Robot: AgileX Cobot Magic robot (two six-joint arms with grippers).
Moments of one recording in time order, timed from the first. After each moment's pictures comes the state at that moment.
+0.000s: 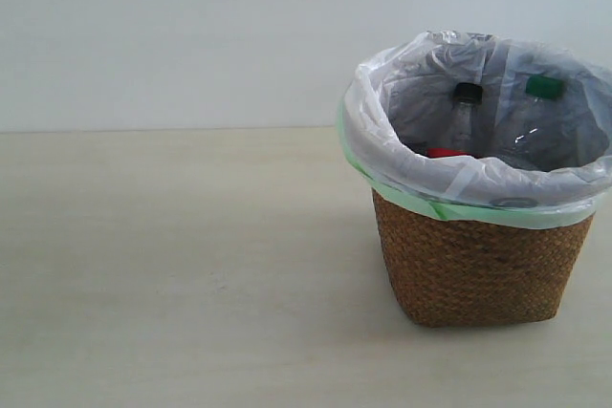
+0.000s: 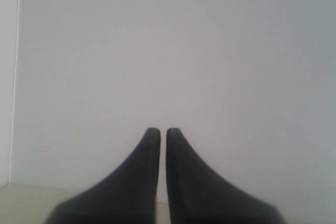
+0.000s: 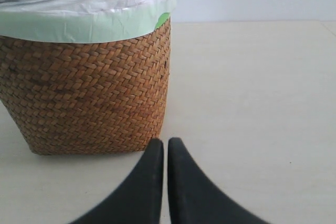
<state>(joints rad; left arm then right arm) 0.16 0.01 -0.33 -0.48 0.18 0.34 0.07 0.01 0.00 0.01 0.35 0.00</state>
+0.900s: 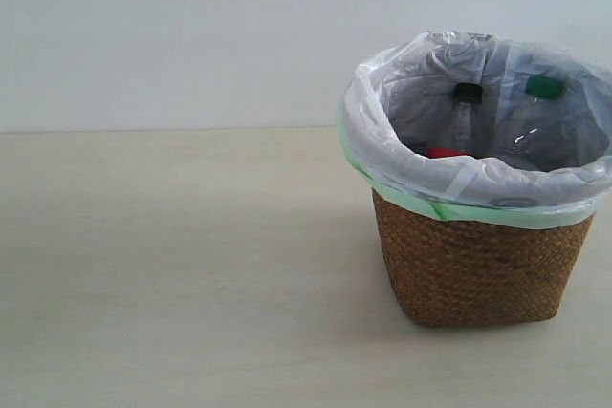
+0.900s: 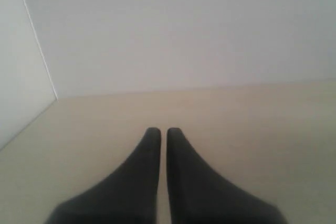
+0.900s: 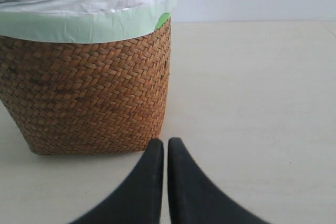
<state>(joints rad) 0.16 0.00 -0.03 -0.20 0.18 0.34 0.07 0.01 0.00 0.01 0.35 0.00</state>
